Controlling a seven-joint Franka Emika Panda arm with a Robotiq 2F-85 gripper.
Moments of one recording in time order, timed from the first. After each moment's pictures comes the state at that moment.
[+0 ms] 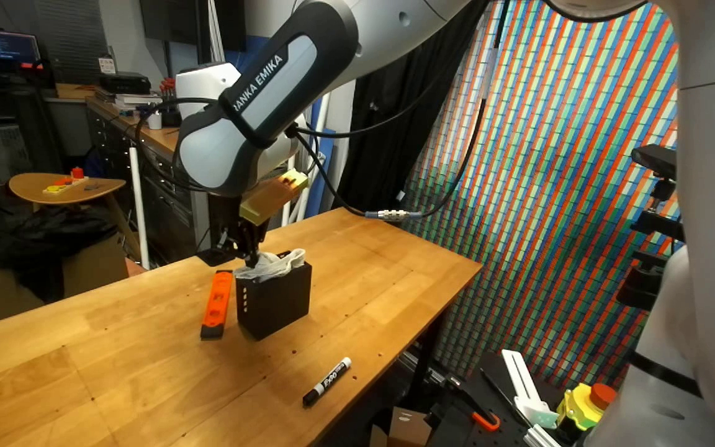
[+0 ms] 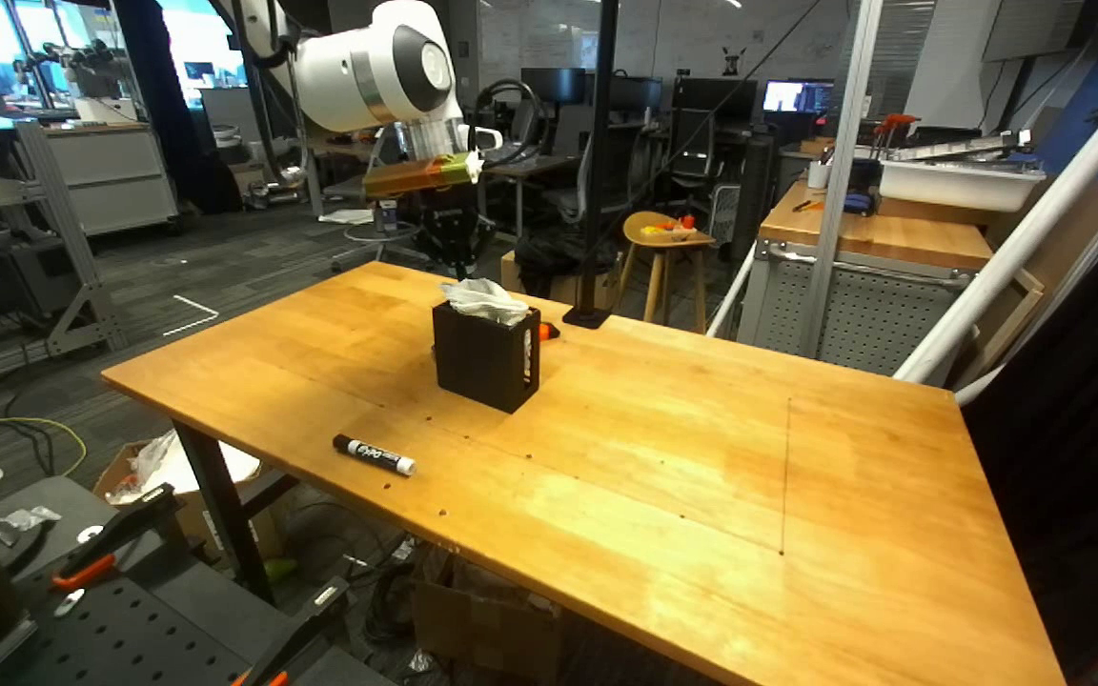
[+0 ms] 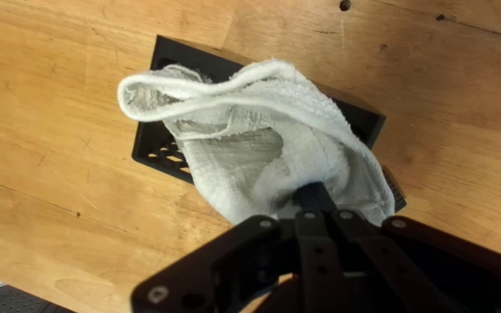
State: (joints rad) arm 0.16 0.41 -0.01 -1.92 -0.30 2.30 0.05
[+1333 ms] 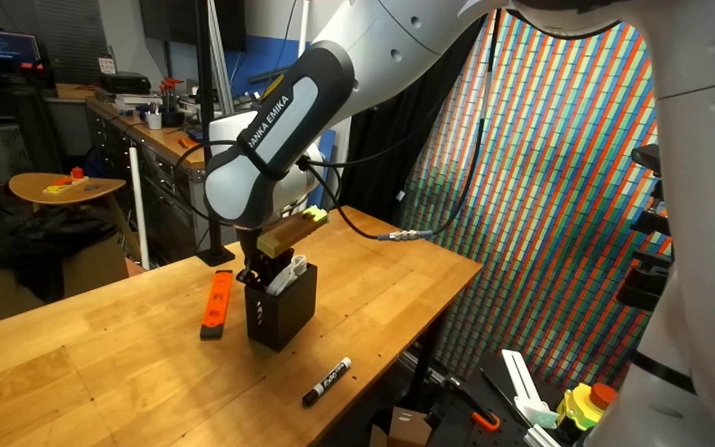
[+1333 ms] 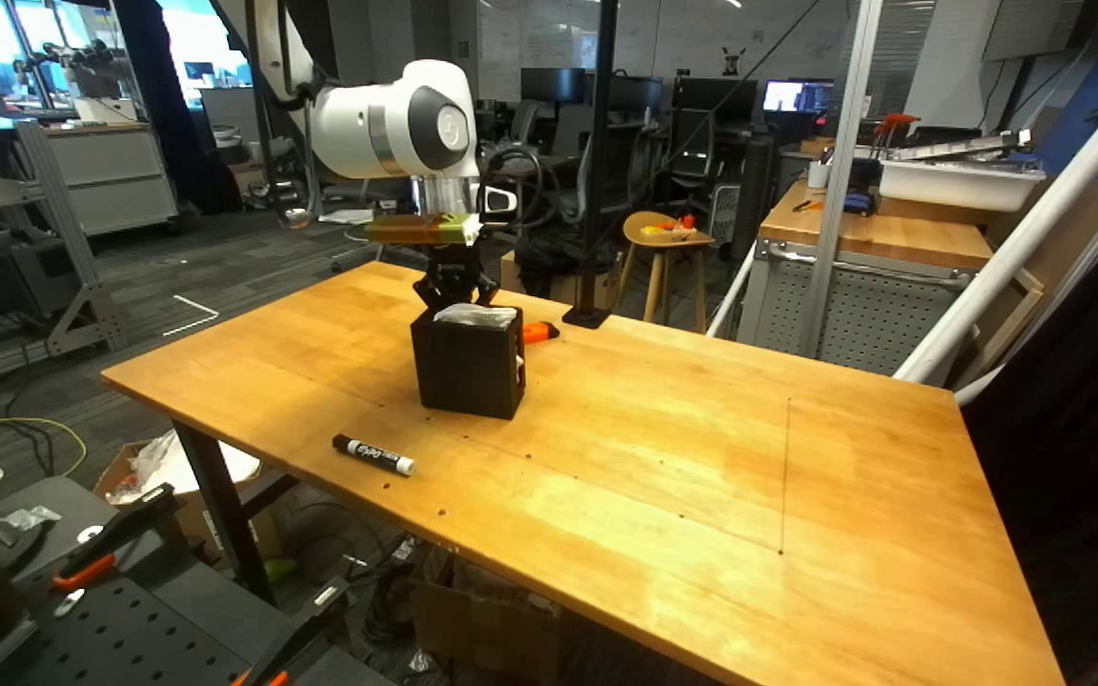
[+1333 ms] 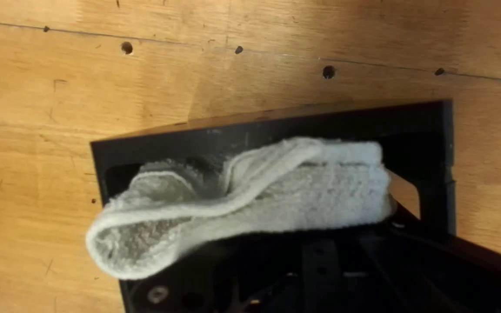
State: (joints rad) arm 0.11 0.47 -0.01 -1.99 -0.20 2.33 0.09
